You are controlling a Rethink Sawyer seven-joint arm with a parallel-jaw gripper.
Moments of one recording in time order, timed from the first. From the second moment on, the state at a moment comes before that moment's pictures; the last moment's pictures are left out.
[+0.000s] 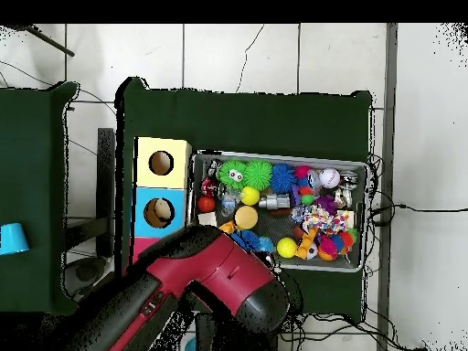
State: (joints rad) arm 0.55 -0.22 -0.97 1.46 -1.84 -1.02 3.90
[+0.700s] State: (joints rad) arm 0.57 -0.23 -1.04 1.46 -1.82 -1.07 3.98
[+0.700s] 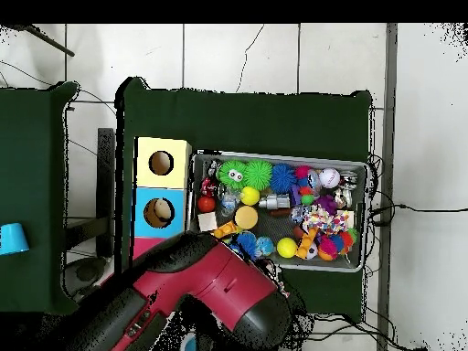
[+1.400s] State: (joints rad) arm 0.52 -0.23 -1.03 1.46 -1.62 -0.79 3.98
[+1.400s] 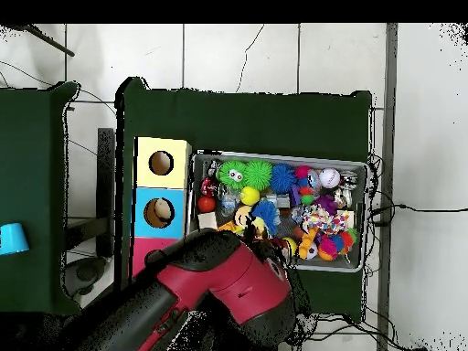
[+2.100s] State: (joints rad) arm 0.50 -0.23 -1.02 1.46 -1.57 -0.78 3.98
